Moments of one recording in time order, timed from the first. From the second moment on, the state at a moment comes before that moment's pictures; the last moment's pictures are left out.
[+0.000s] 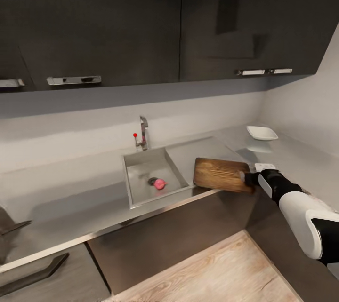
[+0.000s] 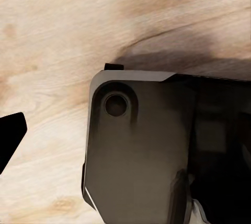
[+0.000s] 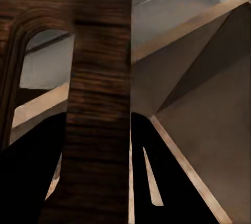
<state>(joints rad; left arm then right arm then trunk) 0.00 -0.02 0.08 -0.29 0.03 -0.10 0.00 -1.12 -0.22 -0.10 -0.25 0.06 0.43 0.01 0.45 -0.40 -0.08</state>
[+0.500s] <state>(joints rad) 0.00 -0.02 0.08 -0.29 0.02 -0.10 0.00 -1.12 -0.22 -0.10 -0.25 0.06 0.43 0.01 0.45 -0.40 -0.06</state>
